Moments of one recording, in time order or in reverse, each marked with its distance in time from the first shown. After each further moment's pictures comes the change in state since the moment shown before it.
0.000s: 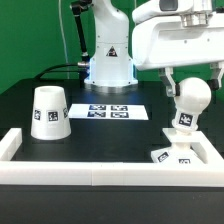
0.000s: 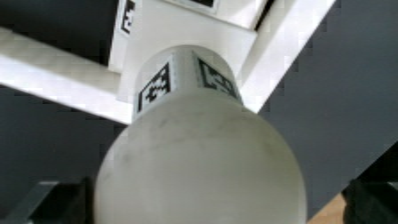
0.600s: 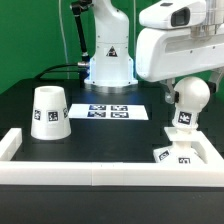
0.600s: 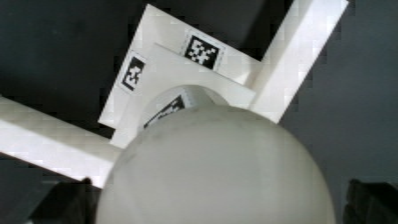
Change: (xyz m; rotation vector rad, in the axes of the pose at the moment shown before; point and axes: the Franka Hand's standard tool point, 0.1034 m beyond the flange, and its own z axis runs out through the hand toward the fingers) arm -0.004 0.002 0.007 0.059 -0.244 -0.033
